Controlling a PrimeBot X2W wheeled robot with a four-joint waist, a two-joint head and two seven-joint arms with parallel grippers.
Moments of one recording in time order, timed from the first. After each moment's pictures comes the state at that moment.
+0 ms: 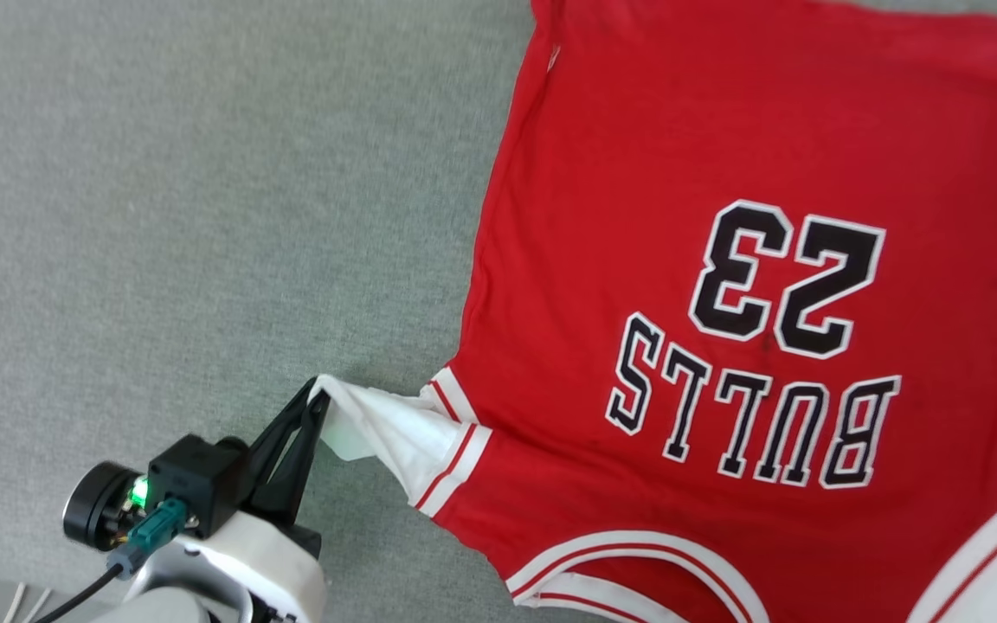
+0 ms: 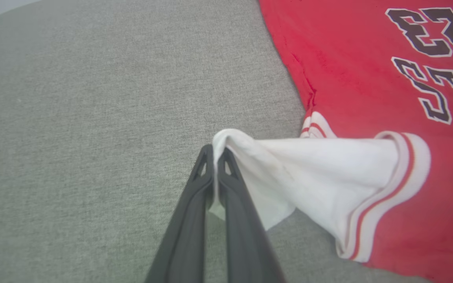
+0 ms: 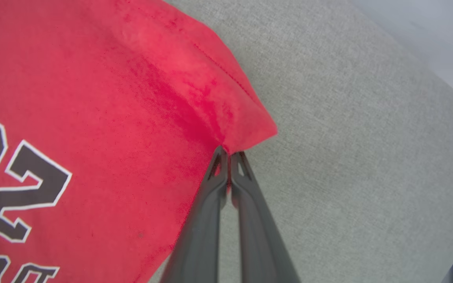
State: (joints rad) left arm -0.40 0.85 -0.97 -0.20 -0.86 0.46 -0.26; right arm -1.06 -0.70 0.42 0.36 0.62 0.13 1.12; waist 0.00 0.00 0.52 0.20
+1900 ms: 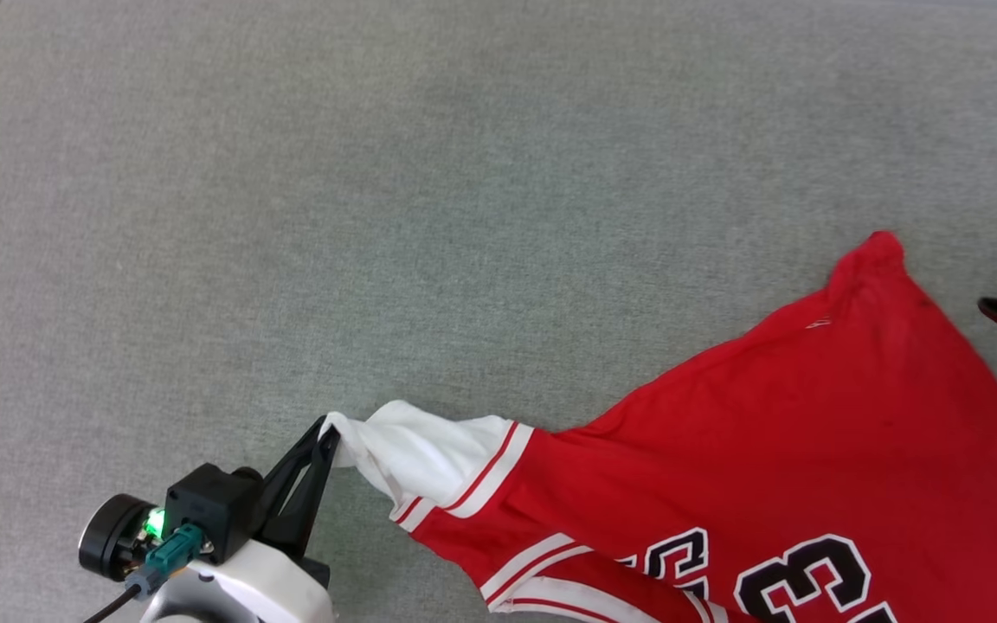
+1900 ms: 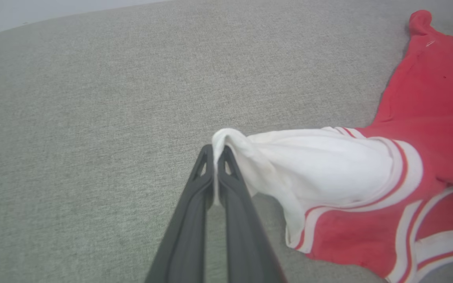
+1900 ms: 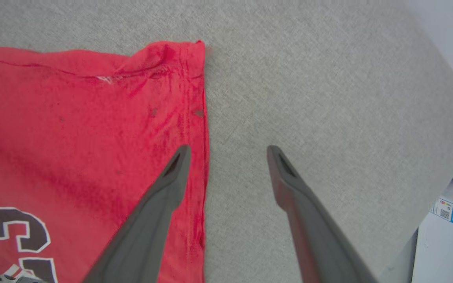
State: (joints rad) left arm -0.33 0.84 -0.97 -0.19 -0.85 0.45 -0.25; right arm -0.64 -0.93 0.45 -0.08 0.75 0.13 1.04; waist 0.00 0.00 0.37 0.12
